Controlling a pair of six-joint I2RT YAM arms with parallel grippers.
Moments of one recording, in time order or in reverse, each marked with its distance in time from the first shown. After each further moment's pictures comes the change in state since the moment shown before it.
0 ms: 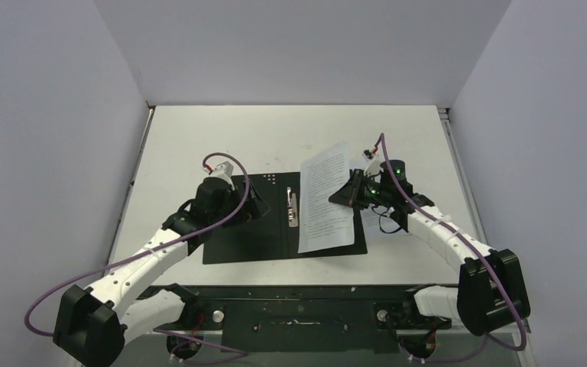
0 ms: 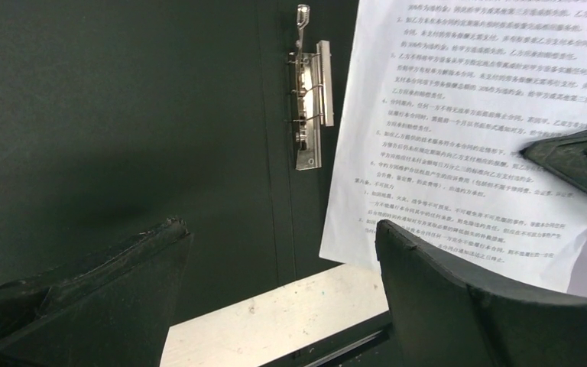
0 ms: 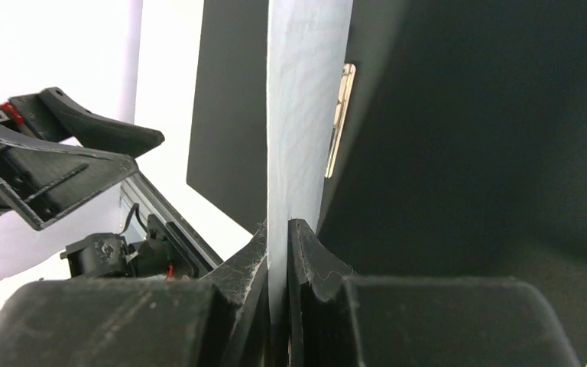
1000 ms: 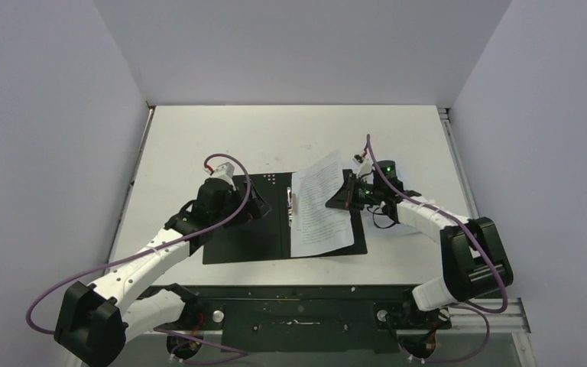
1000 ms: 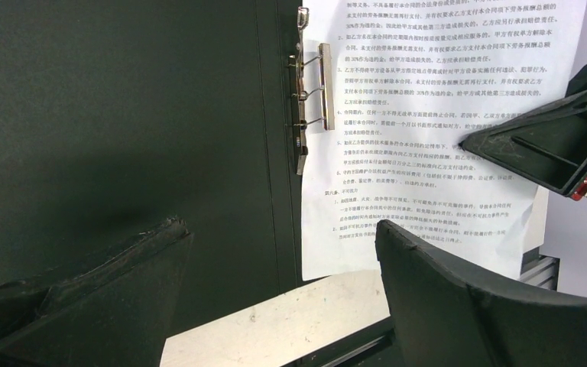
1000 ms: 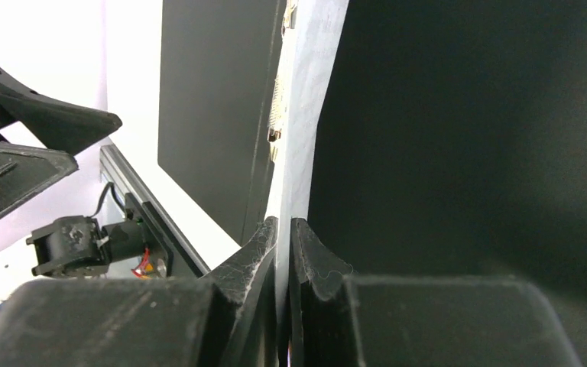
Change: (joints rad) left arm 0.000 0.023 -0.029 0.054 0.000 0.001; right arm -0.021 0.199 -0.016 0.124 -0.093 -0.051
